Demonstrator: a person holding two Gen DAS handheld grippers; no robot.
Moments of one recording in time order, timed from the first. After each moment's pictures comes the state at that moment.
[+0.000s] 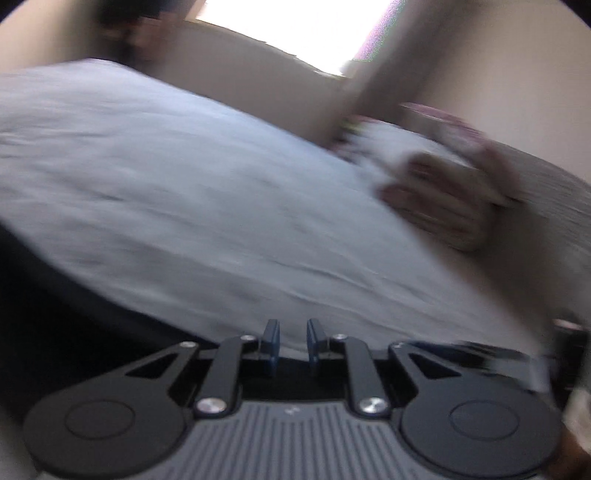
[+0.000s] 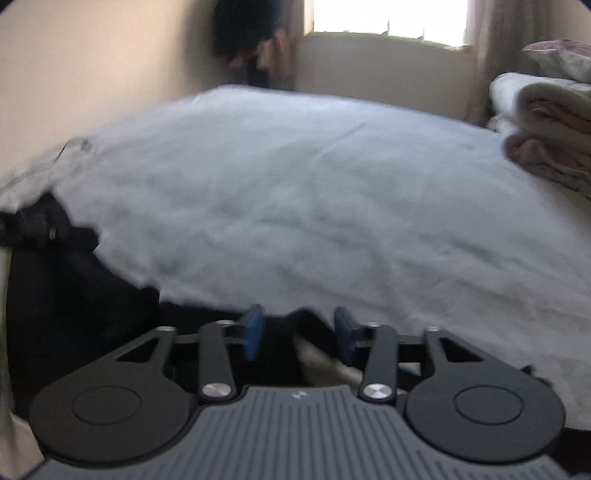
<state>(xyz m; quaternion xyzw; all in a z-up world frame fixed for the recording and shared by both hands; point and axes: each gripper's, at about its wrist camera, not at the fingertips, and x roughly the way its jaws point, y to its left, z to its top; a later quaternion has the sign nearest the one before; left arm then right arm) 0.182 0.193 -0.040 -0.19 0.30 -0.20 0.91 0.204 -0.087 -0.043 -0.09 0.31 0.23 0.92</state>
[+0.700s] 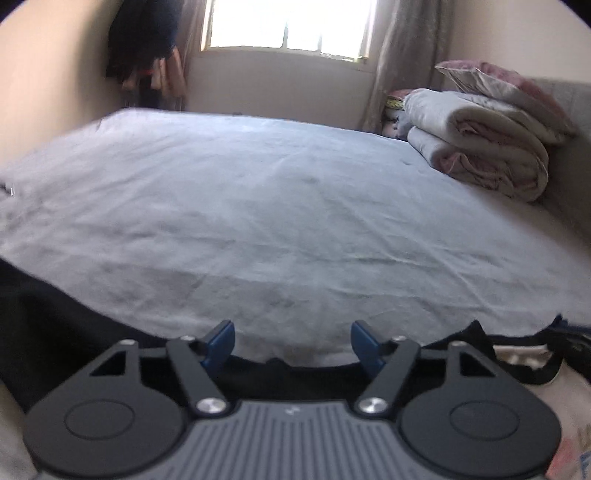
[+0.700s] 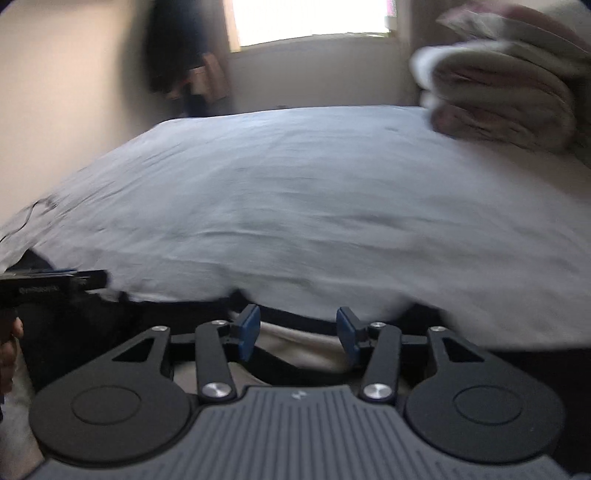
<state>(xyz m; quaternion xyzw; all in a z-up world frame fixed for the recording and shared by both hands) 0.195 0.158 -0.034 -0.06 0.32 -0.04 0.95 0.156 -0.190 -0.008 0.02 0.31 0.11 0.94</state>
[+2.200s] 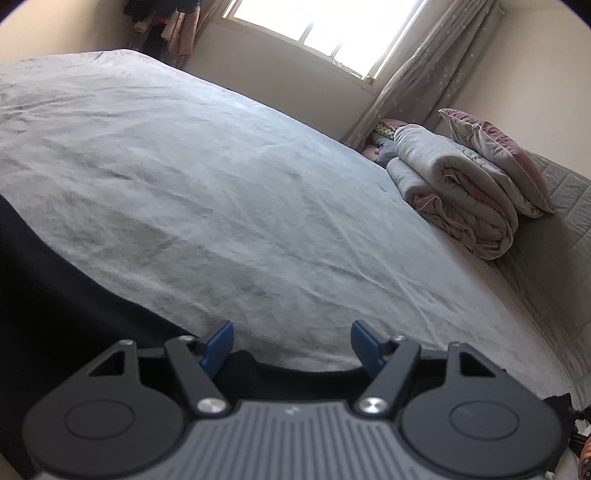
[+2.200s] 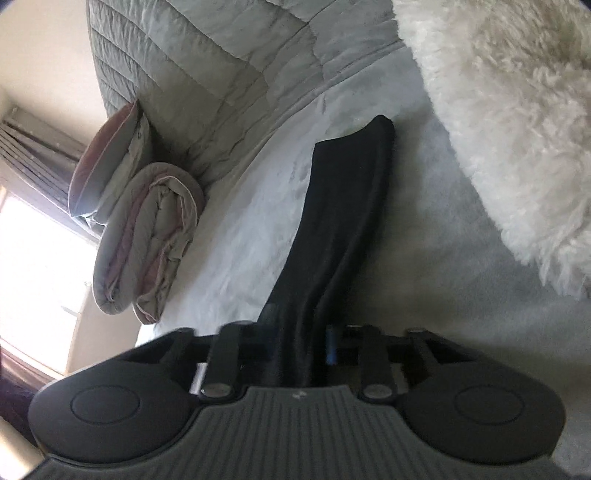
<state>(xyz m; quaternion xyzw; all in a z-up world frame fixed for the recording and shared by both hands) 0.203 0.182 -0.054 -0.21 0.31 -0.10 0.92 0.053 -0.550 -0.042 0.52 0.14 -0.21 0.82</state>
